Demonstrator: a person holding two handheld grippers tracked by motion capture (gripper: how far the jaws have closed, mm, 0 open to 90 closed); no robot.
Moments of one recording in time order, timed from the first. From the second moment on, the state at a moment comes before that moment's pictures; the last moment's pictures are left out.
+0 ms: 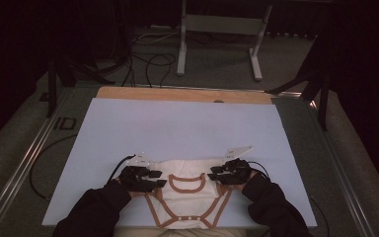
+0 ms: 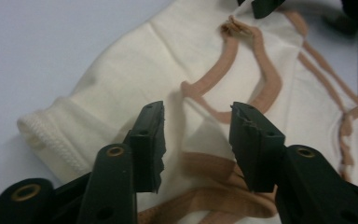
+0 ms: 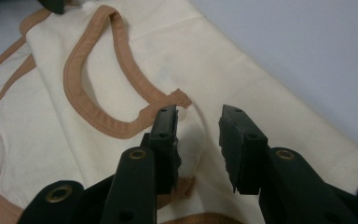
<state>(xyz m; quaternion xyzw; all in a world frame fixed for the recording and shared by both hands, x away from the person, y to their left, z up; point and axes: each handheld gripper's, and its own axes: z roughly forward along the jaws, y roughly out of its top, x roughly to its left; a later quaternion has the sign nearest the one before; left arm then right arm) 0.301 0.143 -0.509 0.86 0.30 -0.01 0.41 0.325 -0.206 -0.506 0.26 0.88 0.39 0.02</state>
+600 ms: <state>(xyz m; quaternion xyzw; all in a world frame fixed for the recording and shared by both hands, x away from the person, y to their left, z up) 0.301 0.128 -0.516 0.89 0.28 0.01 0.37 0.321 -0.198 -0.515 0.25 0.90 0.36 0.01</state>
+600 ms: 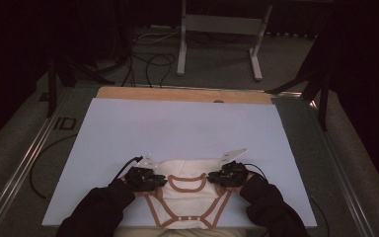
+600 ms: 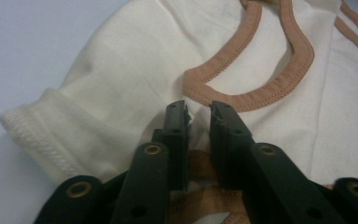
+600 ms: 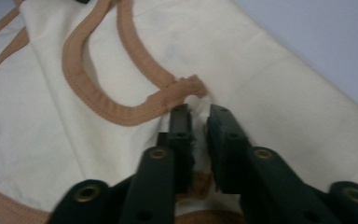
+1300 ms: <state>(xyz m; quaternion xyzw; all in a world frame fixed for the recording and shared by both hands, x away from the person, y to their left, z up) 0.288 0.136 -0.491 0.86 0.26 0.01 0.43 0.309 -0.211 -0.487 0.24 0.88 0.42 0.02</state>
